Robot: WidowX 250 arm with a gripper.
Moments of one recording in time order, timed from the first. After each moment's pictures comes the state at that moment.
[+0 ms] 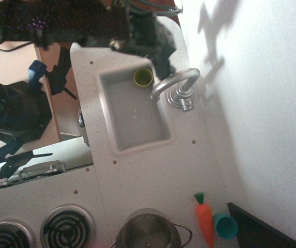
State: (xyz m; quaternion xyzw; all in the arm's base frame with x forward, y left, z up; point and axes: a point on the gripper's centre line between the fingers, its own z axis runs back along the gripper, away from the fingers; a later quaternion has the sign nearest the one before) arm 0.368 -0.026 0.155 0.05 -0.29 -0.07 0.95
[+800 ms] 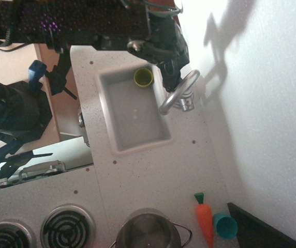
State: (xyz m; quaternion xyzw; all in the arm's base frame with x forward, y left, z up) arm 0.361 -0.059 0.169 0.03 -0.23 -0.11 0.97
